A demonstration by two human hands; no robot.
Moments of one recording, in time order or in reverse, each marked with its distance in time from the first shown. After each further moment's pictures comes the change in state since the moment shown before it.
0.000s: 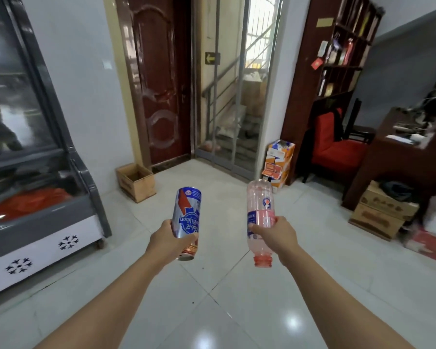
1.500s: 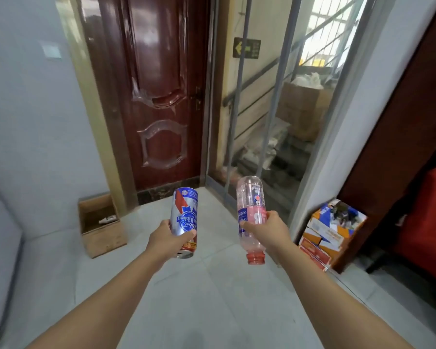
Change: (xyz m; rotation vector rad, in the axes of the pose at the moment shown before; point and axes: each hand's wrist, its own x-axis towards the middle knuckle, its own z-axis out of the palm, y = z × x) left_hand 0.907 0.302 0.264 -0.090 0.197 -0.205; right_hand 1.011 -0.236 0.086 -0.129 -0.285 -0.106
